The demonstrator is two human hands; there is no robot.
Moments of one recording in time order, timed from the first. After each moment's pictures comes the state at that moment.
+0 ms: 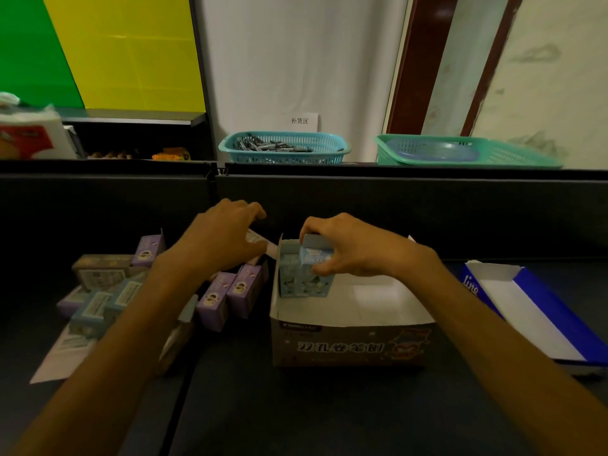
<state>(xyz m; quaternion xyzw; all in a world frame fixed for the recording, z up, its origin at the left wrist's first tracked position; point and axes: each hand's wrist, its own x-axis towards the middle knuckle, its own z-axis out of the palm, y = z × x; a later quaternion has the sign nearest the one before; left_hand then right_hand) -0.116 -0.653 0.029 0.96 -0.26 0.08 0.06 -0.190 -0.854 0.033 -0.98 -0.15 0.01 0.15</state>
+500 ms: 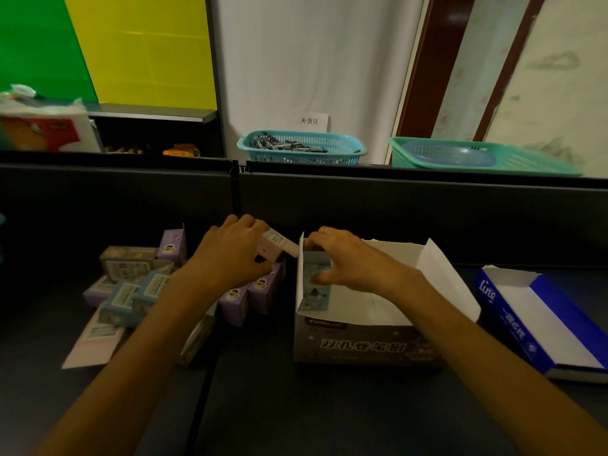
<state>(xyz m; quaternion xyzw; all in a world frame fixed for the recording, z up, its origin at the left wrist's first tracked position) -0.118 -0.625 -0.003 0.96 -0.26 0.10 0.02 -0.179 -0.824 0.001 -0.98 -0.14 -0.04 0.13</state>
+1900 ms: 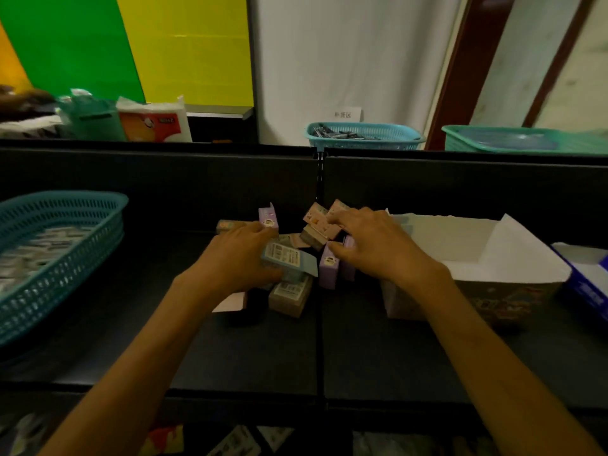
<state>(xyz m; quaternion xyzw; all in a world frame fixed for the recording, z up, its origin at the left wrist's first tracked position) -0.163 -0.476 -0.007 0.97 -0.24 0.06 0.06 -0.207 -0.691 0.009 -0.98 -0.11 -0.14 0.05</state>
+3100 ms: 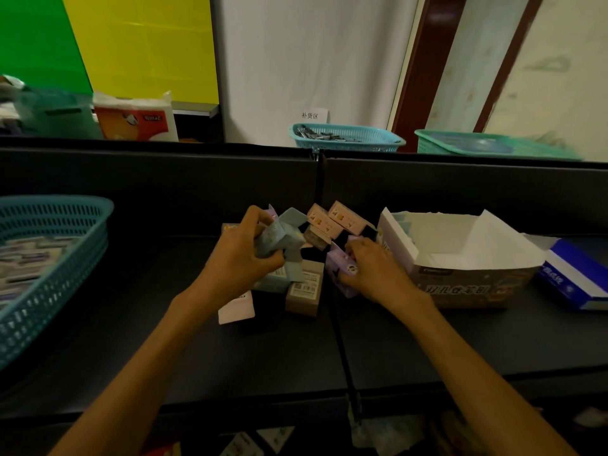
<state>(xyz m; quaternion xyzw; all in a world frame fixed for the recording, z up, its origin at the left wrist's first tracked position) -0.152 -0.436 -0.021 0.85 -0.32 0.09 0.42 -0.206 -0.671 -0.055 -0.98 0.07 -0.11 0.12</state>
